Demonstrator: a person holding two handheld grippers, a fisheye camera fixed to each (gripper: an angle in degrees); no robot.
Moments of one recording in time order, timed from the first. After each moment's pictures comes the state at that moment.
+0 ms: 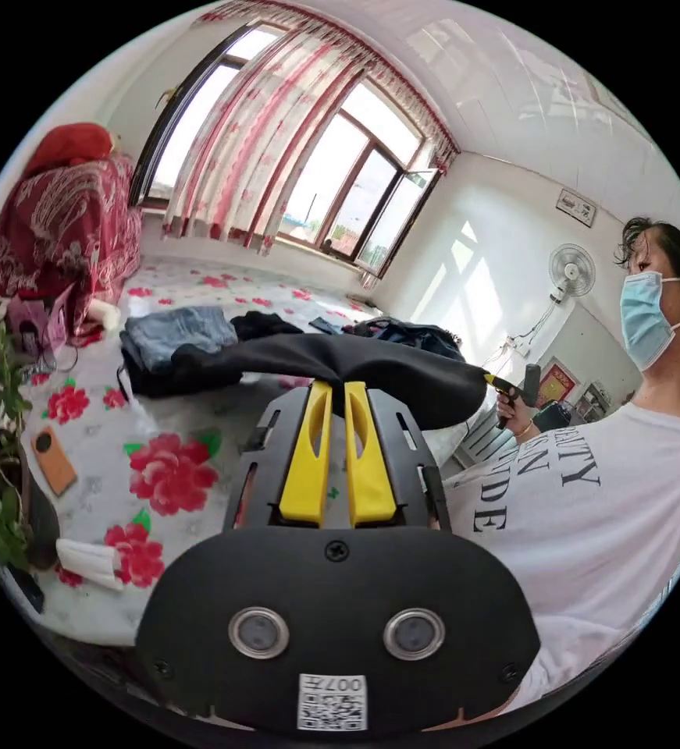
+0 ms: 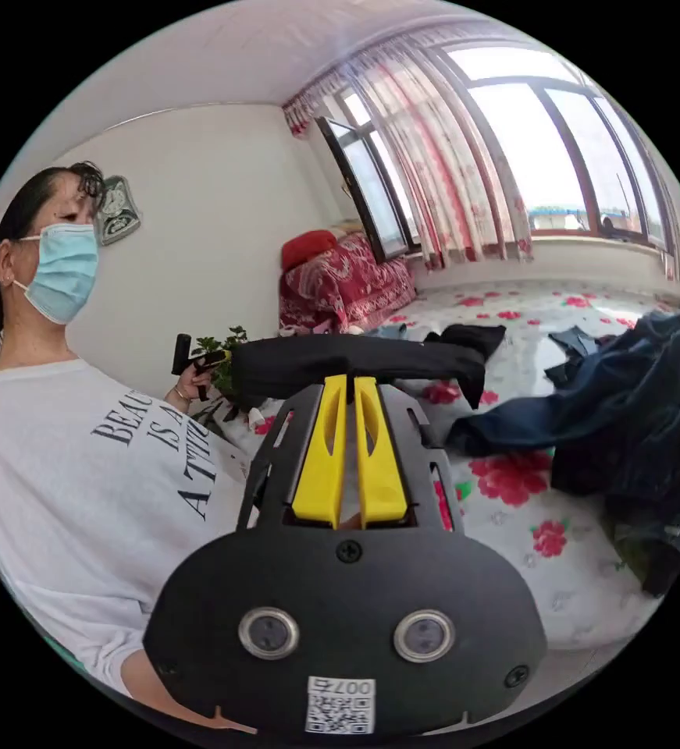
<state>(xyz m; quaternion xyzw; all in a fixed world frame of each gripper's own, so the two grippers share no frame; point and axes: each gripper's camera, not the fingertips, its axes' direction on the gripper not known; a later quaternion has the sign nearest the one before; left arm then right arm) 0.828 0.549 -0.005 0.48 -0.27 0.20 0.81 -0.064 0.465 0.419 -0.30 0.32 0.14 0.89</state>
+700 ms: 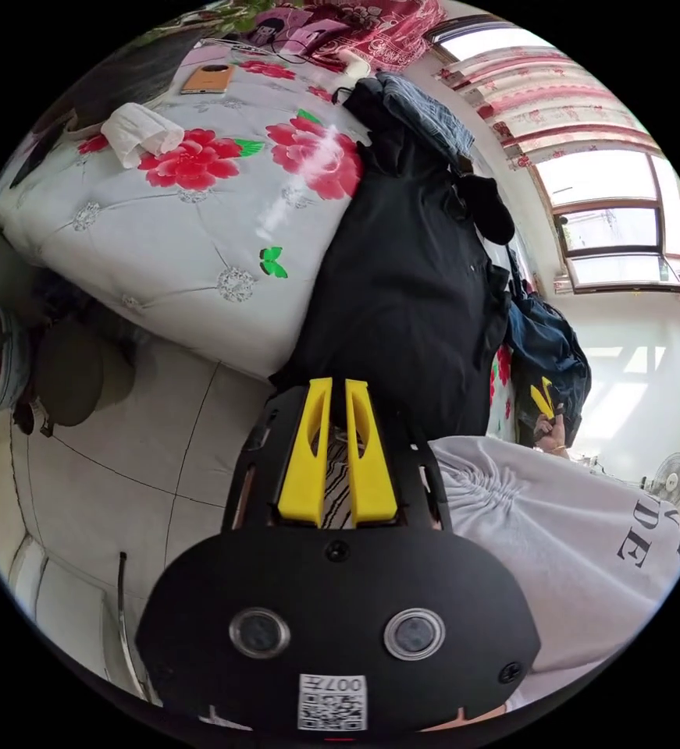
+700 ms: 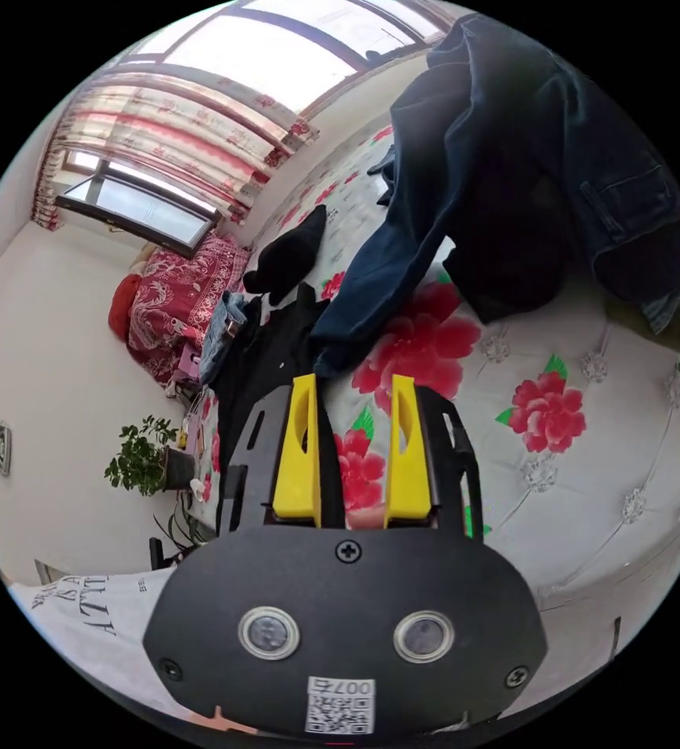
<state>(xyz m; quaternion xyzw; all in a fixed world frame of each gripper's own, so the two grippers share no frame) 0.591 0.517 0.152 0.42 -0.19 -0.27 0.85 0.240 0.648 0.307 -0.24 0.48 0.45 0.71</state>
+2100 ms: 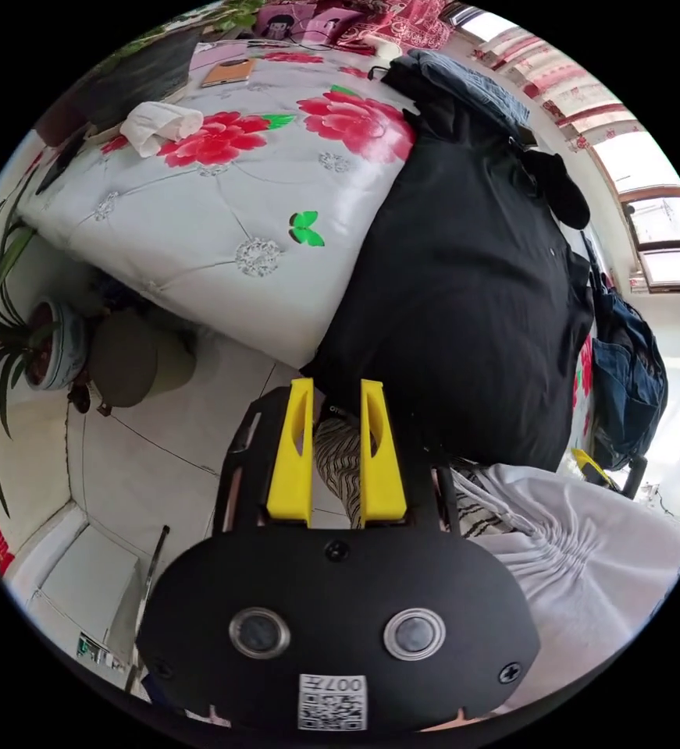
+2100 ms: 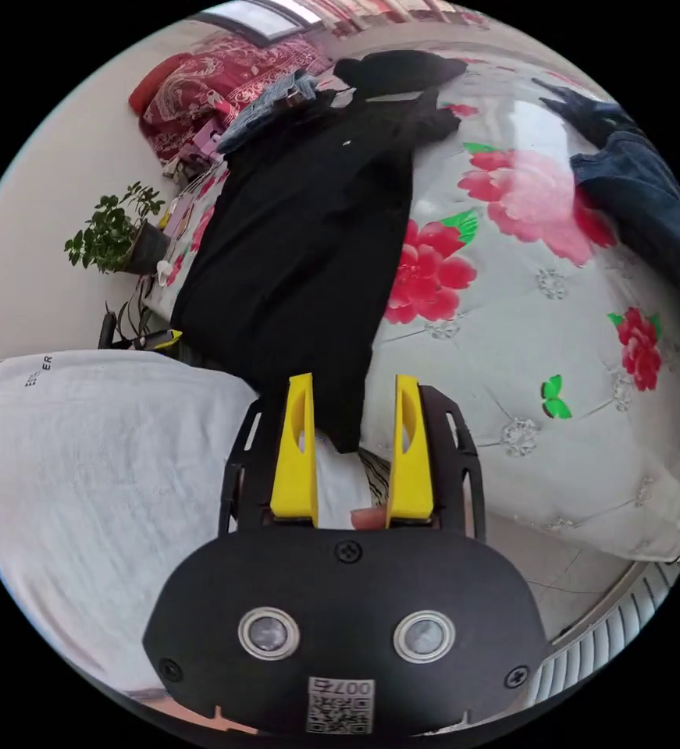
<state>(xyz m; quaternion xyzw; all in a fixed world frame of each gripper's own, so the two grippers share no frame) 0.395 0.405 0.181 0.37 -0.30 -0.35 0.81 0.202 0.865 0.349 -0.57 0.32 0.39 0.65</state>
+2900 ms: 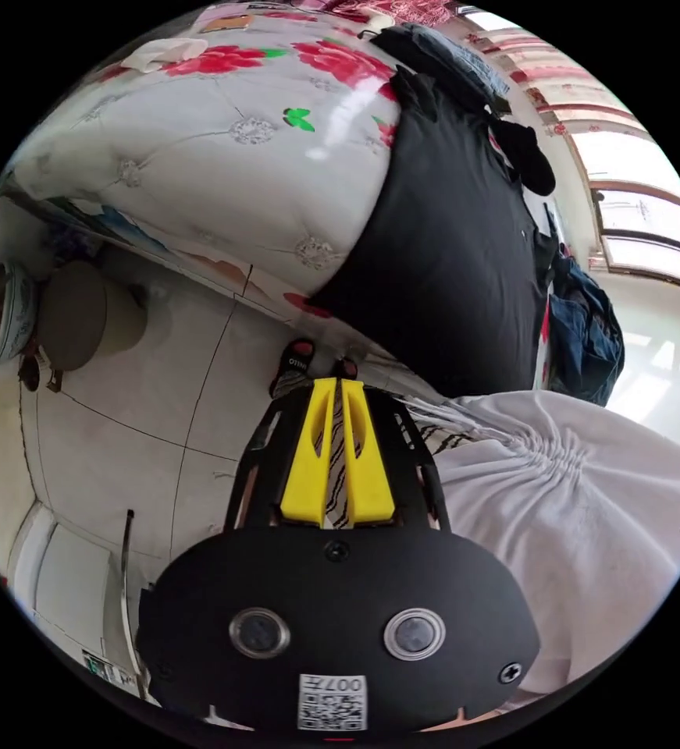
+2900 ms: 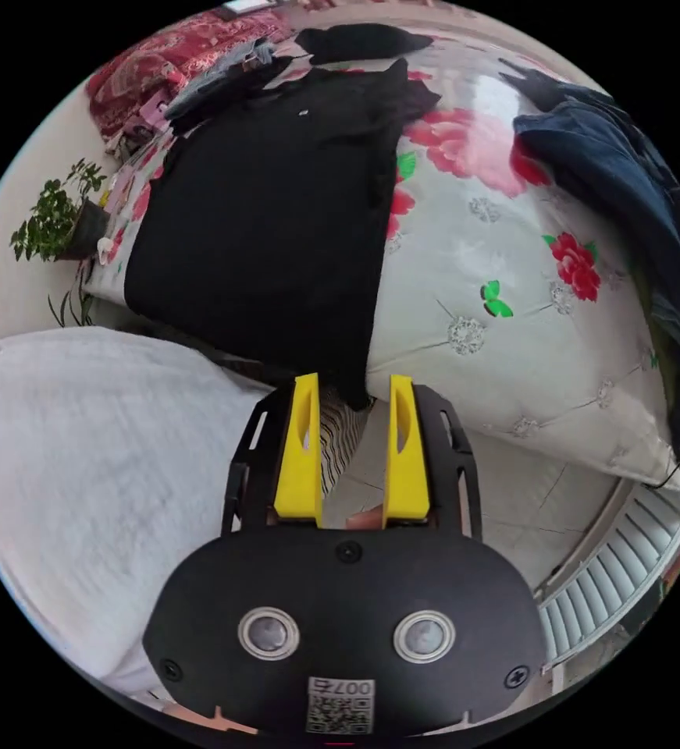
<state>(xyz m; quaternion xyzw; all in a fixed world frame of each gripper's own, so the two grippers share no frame) 0.264 0.457 0.263 0.36 -0.20 -0.31 0.86 0.163 0.865 0.255 -0.63 0.39 0.37 0.56</state>
